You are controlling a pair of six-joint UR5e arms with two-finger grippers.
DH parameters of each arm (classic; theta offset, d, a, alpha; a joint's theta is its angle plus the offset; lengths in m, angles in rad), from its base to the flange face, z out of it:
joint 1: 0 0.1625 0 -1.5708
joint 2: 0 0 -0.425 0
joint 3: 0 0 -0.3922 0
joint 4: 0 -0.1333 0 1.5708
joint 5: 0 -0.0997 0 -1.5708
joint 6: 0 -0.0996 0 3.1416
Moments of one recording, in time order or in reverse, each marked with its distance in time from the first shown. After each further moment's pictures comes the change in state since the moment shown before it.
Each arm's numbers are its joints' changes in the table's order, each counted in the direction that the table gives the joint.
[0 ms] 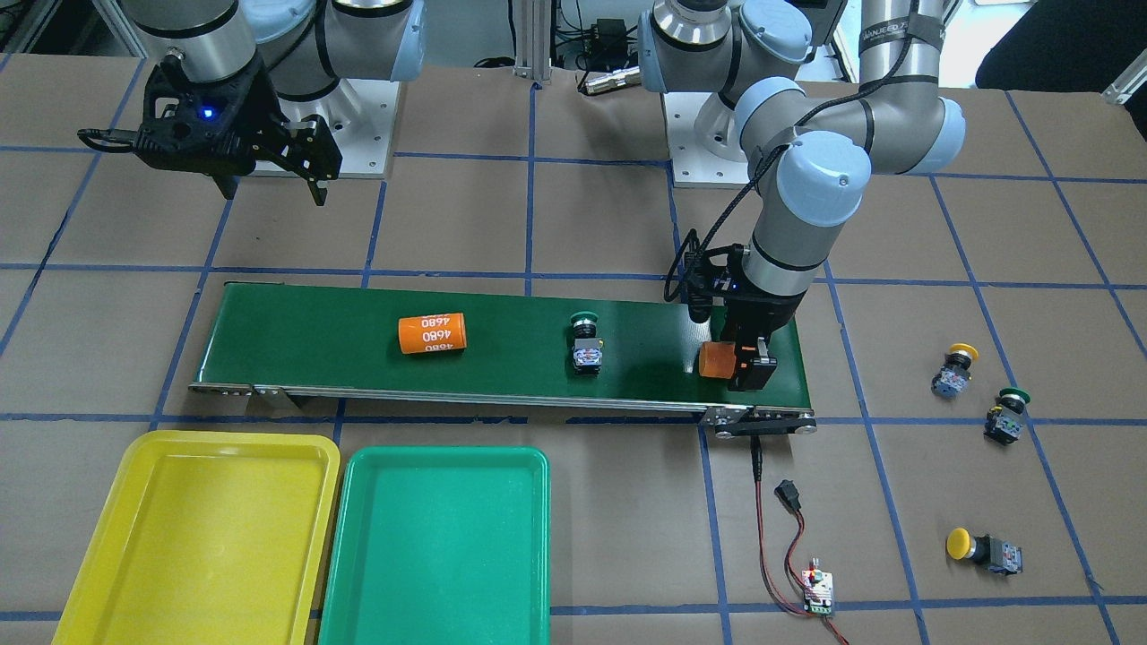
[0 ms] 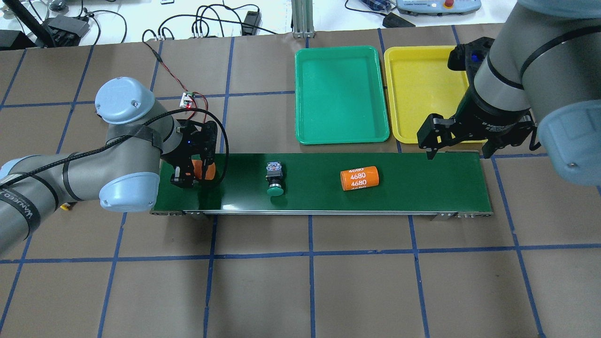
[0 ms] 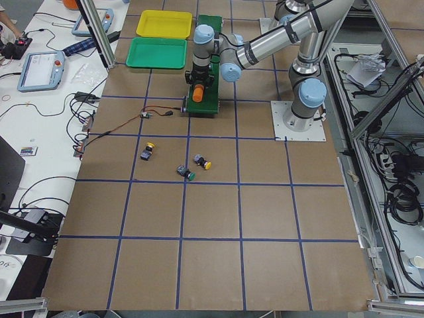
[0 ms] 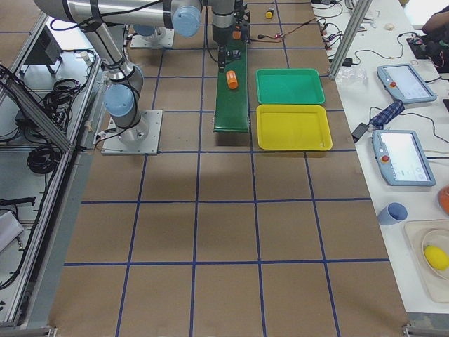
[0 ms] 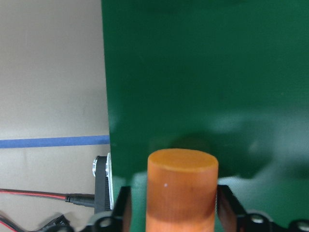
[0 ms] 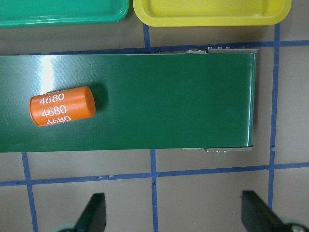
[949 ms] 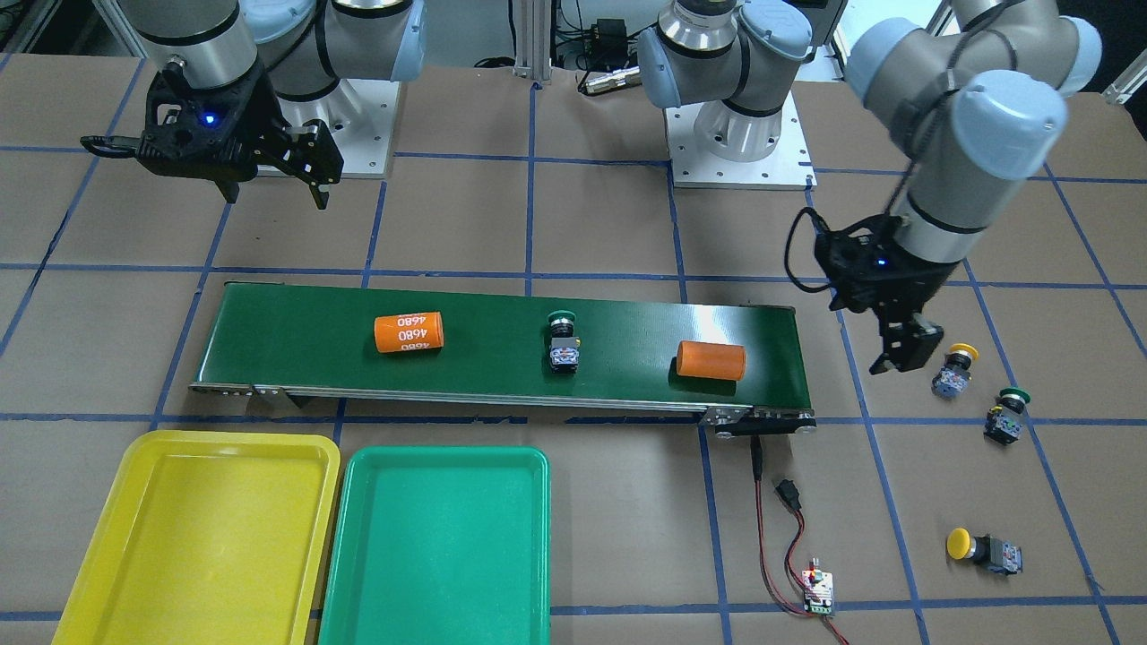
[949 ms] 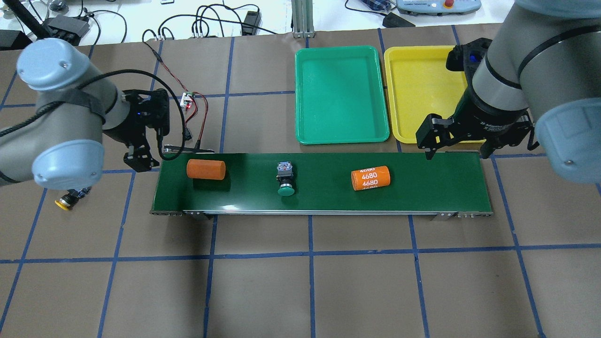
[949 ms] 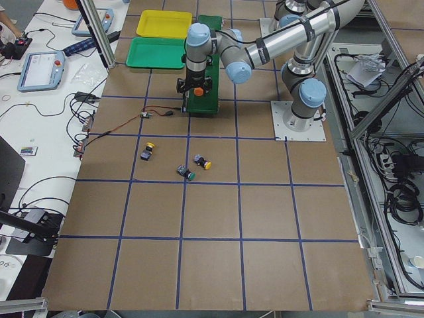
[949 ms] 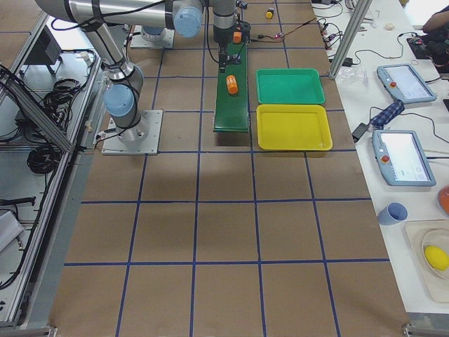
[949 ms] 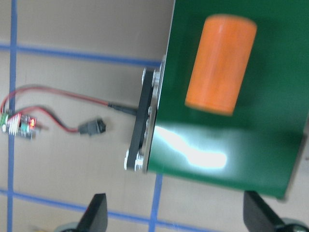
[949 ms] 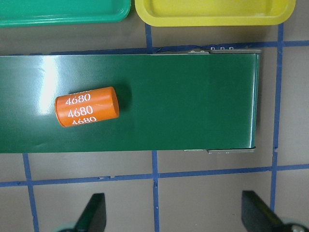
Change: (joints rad) left arm 0.366 -0.071 -0.159 0.313 0.017 0.059; right arm 0.000 -0.009 0.000 0.006 -0.004 0.000
